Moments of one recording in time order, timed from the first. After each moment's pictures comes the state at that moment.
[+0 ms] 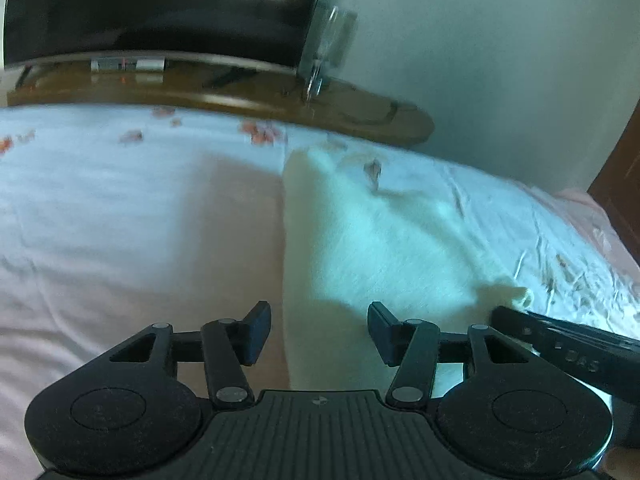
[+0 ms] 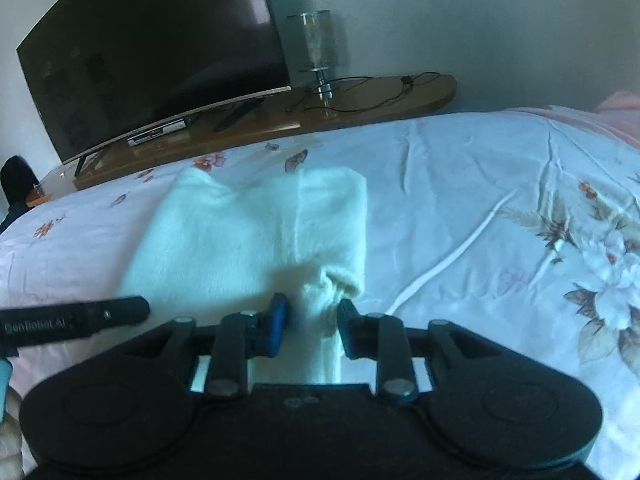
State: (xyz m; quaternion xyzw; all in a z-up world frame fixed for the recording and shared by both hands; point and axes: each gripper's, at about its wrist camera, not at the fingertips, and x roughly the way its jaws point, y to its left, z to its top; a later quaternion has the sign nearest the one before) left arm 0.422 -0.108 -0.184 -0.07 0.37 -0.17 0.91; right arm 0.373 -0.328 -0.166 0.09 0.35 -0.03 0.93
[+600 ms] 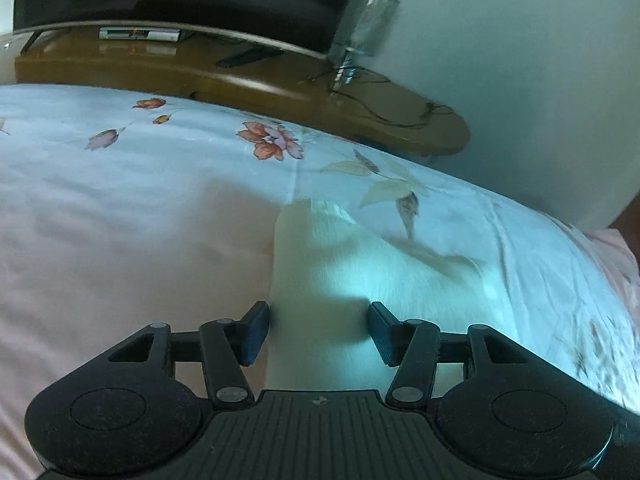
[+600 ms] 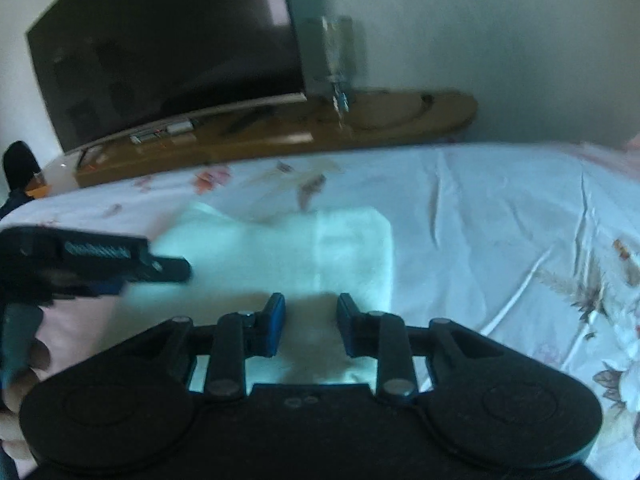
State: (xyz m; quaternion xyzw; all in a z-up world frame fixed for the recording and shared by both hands) left arm 0.534 -0.140 -0.207 -0.12 0.43 -0.12 0.89; right arm 0.437 -0.331 -0.177 0.07 0.35 -0.02 0.93
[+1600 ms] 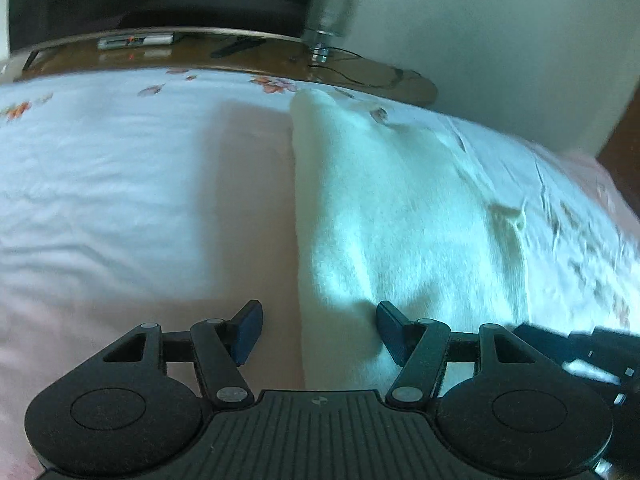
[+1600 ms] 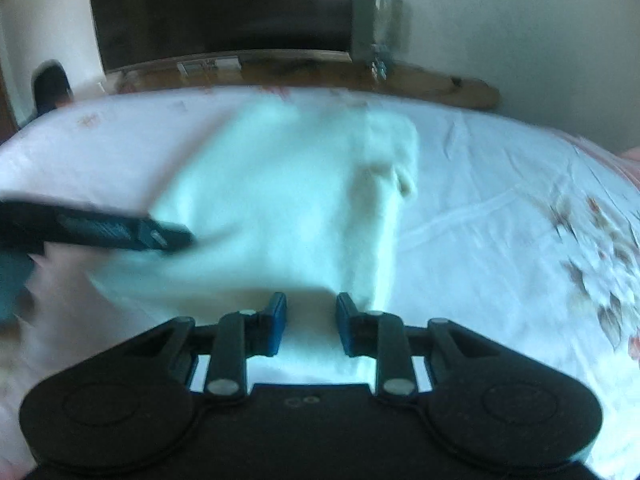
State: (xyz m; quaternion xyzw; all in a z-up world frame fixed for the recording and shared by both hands) left arm 0.380 -0.097 -0.210 -0.04 0.42 -0.16 0.89; right arm 0.308 -0.284 -0.181 -0.02 0.39 0.02 0.92
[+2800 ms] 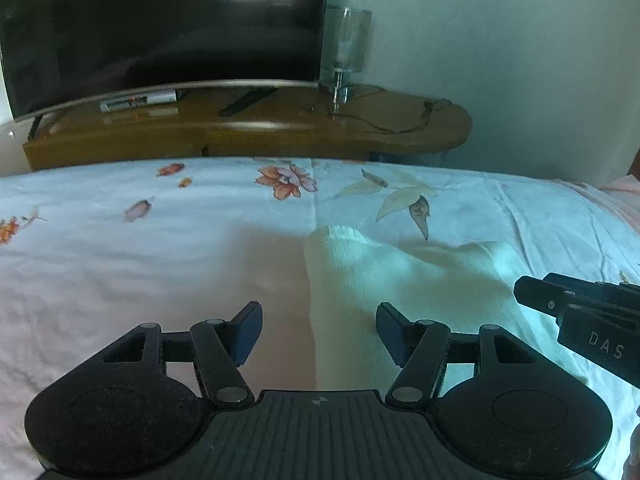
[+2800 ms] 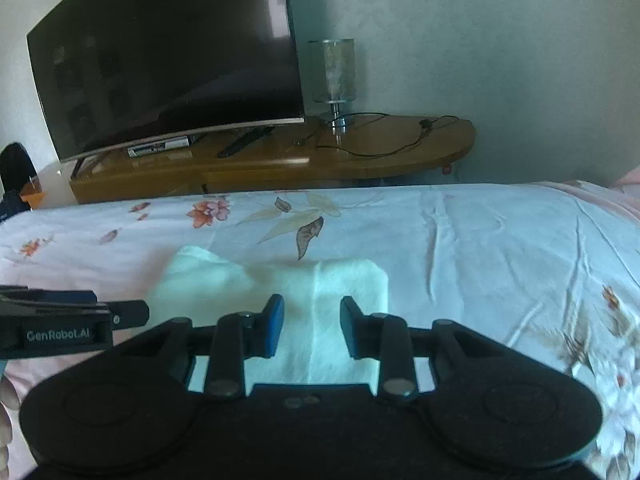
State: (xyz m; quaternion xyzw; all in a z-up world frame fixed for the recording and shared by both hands) left arm 0.512 -0.142 -0.174 0.01 0.39 -0.12 0.91; right arm 0.454 -0.324 -0.147 0.04 0.33 -0.02 0.94
